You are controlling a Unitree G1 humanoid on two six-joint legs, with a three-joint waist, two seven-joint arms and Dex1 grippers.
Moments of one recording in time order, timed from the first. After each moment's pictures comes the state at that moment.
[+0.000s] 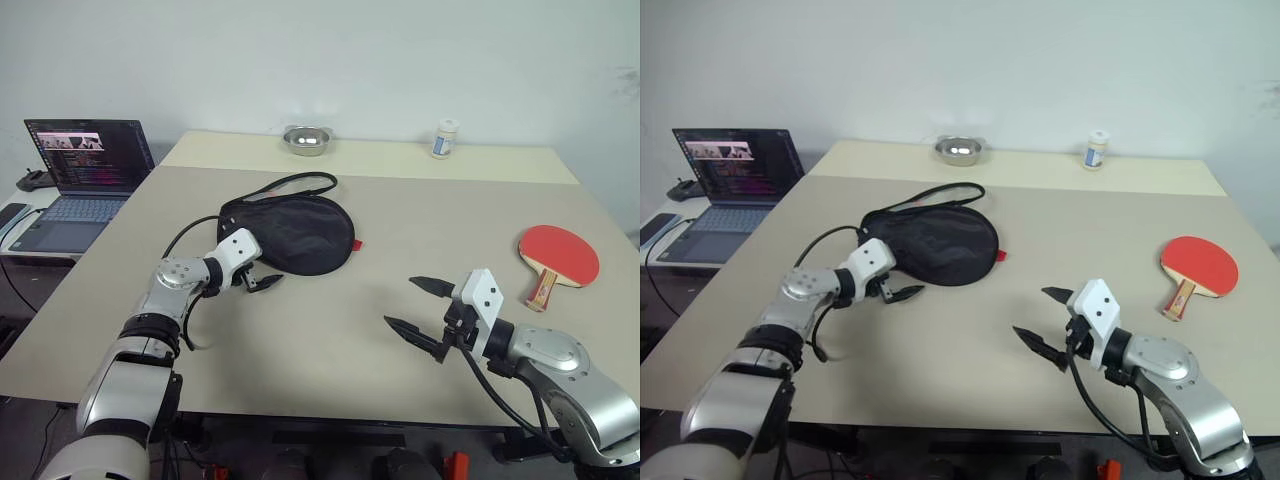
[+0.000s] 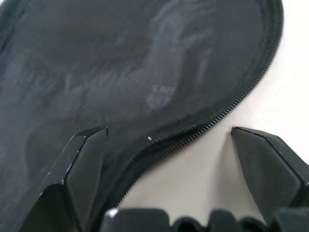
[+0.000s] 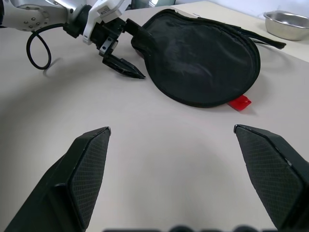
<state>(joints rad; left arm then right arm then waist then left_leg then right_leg) -0.88 0.59 -0.13 1.12 0.11 -0.42 -0.87 -0.10 -0.56 0.04 -0.57 0.40 0.53 0.64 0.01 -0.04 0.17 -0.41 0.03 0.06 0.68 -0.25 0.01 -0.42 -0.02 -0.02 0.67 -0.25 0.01</state>
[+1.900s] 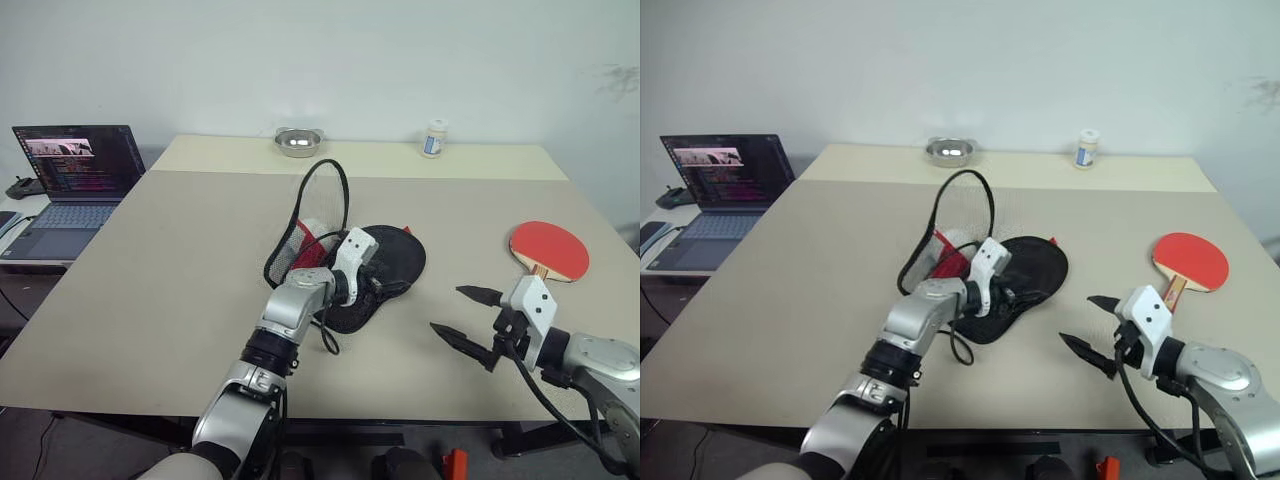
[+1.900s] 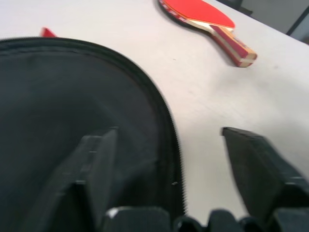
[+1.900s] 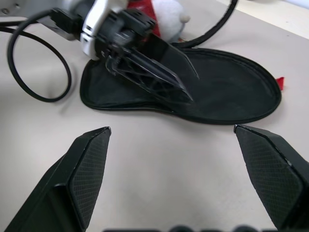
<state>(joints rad) -0.75 0.08 -0.14 0.37 -0.16 0.56 -0.76 0.04 -0.70 -0.17 -0.56 0.46 0.55 0.71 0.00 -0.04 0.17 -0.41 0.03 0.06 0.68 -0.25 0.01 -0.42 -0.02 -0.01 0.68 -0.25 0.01</state>
